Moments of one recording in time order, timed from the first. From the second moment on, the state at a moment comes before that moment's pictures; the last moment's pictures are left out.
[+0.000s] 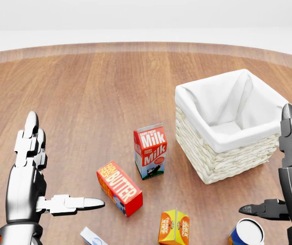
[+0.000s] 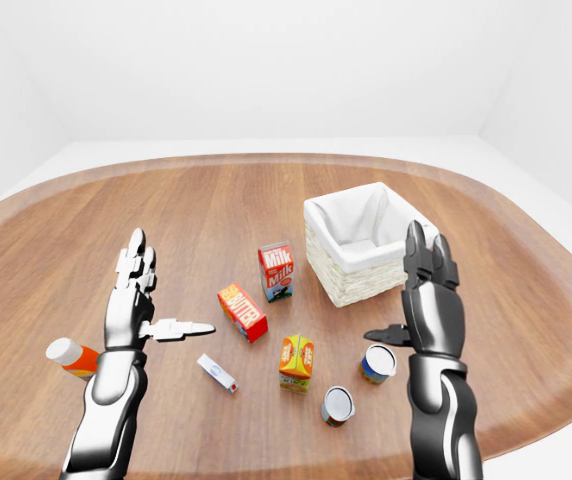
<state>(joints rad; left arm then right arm) 0.05 0.02 0.03 -0.18 0.13 -0.09 0.04 0.13 -0.12 -0.28 -0.33 -0.83 -0.09 -0.03</state>
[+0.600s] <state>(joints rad) 0.05 0.01 0.03 -0.19 0.13 -0.09 0.04 0.19 -0.11 -0.34 -0.41 -0.95 -0.09 0.10</state>
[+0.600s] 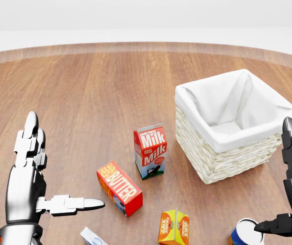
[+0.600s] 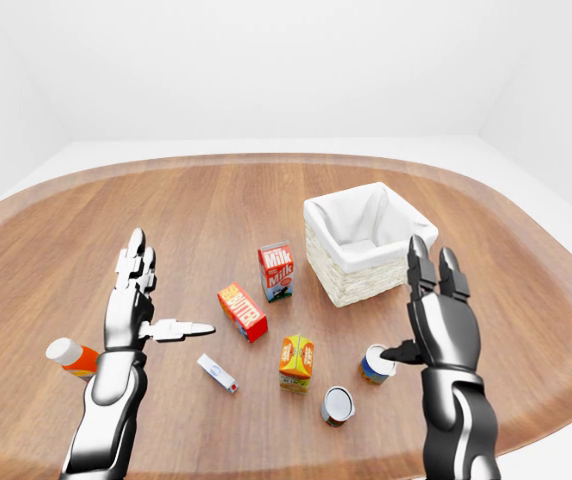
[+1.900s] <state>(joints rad) 0.05 0.01 0.03 -0.19 0.13 -0.09 0.04 0.26 -0.12 -0.33 -0.28 -1.15 -0.09 0.11</state>
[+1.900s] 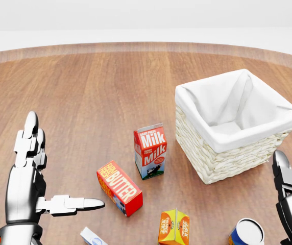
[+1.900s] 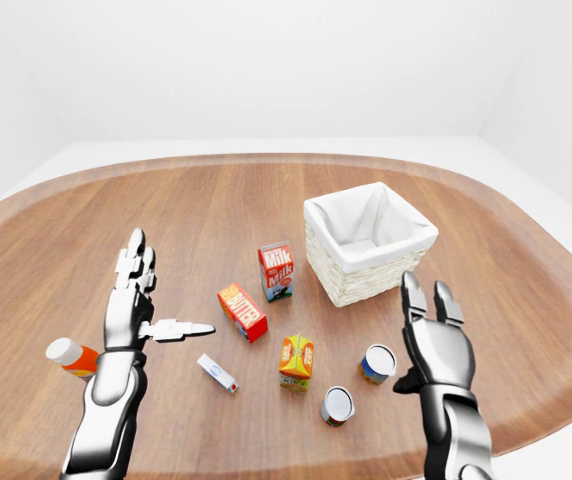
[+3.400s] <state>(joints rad) 0.05 0.01 0.03 -0.19 0.13 -0.09 0.04 0.17 -0.22 -0.19 0.07 -1.24 -0.09 -0.11</state>
